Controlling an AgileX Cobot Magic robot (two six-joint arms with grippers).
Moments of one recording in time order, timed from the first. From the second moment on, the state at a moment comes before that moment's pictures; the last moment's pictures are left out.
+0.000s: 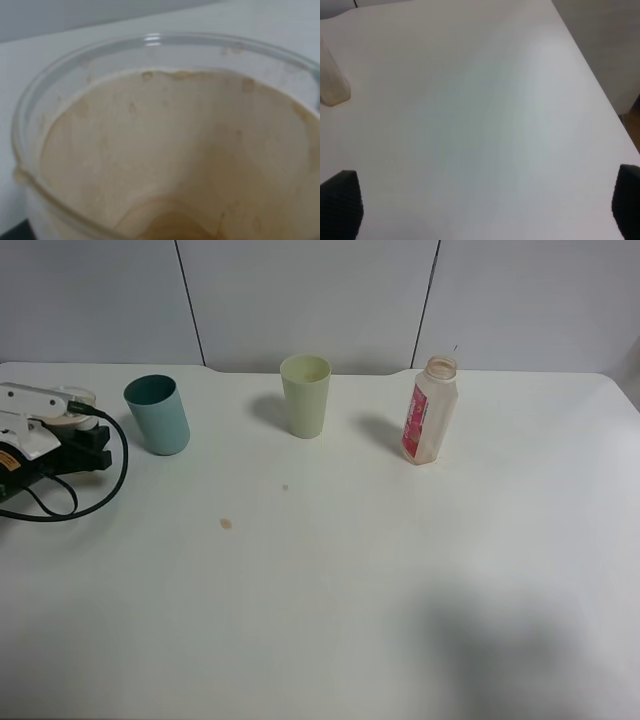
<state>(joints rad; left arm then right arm) 0.22 2.08 -0.53 0.30 -1.20 0.06 -0.02 0.00 -0.51 -0.16 1.07 0.13</state>
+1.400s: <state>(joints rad) 0.23 2.27 -0.80 0.31 -1.23 -0.16 -0.02 0.00 -0.51 -0.16 1.07 0.13</state>
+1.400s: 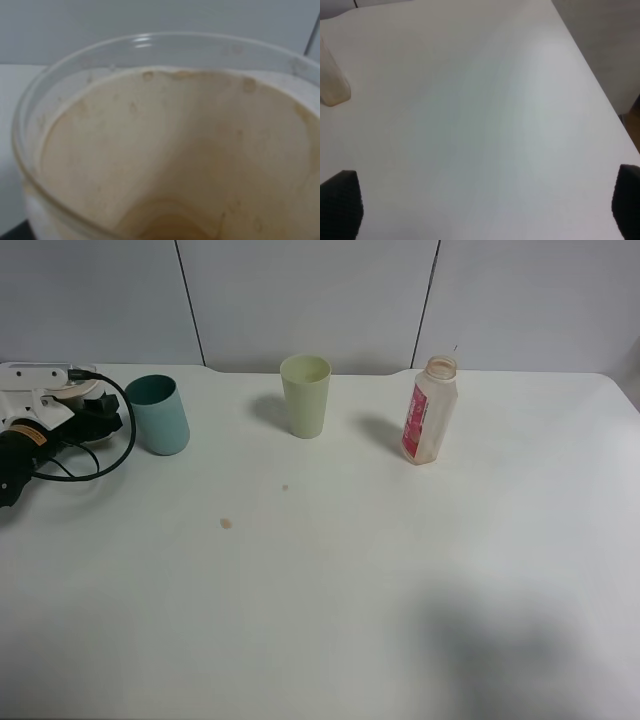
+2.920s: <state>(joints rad) 0.23 2.31 -0.80 0.32 -1.22 -0.12 -0.02 0.00 -0.51 -0.16 1.07 0.13</state>
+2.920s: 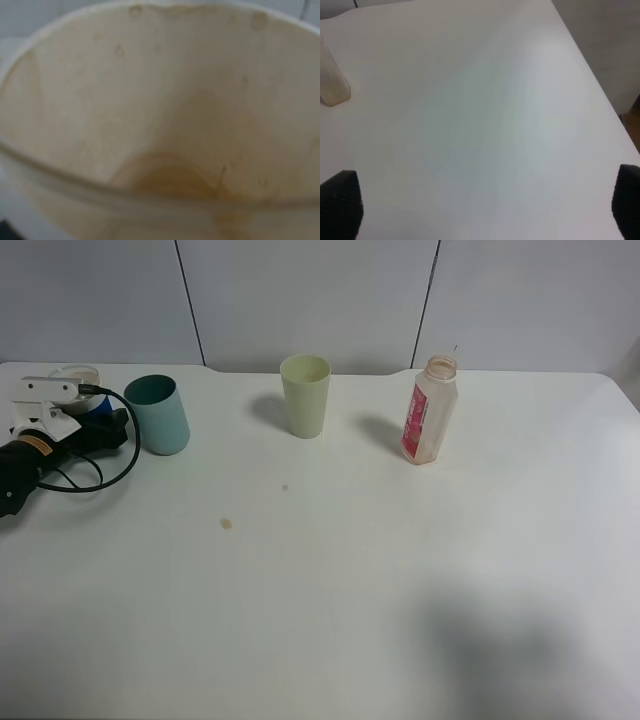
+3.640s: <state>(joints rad) 0.23 2.23 -0.80 0.31 -1.22 -0.23 -0.02 0.00 -0.51 -0.16 1.07 0.13</state>
